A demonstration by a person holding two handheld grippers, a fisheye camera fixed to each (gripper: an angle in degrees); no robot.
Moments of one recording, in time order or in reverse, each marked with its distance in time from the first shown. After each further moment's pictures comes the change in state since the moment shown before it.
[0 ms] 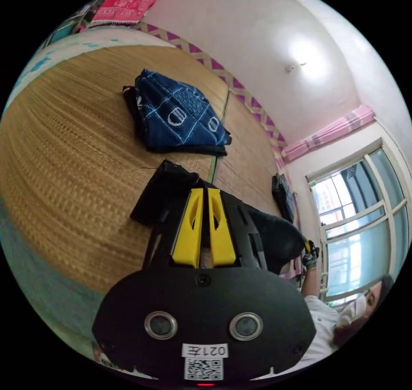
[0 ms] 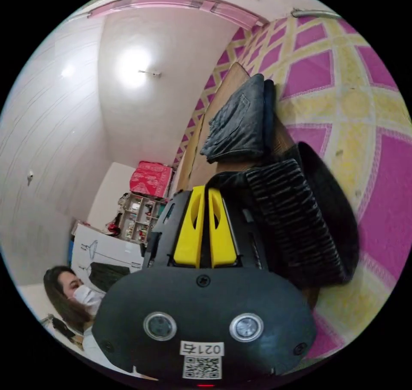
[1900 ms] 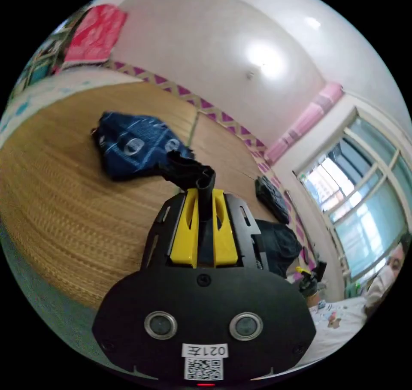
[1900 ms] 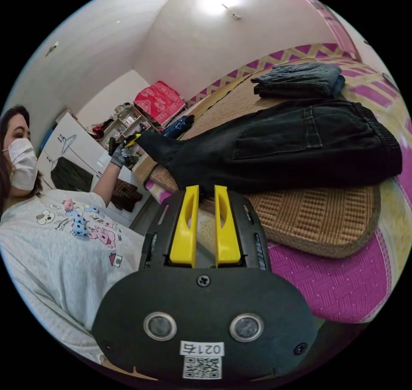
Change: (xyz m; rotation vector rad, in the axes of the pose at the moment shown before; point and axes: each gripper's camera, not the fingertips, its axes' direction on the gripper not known) left arm 0.160 0.152 0.239 0.206 0.049 0.346; right arm -0.037 0.269 0.053 -0.237 0.107 -0.544
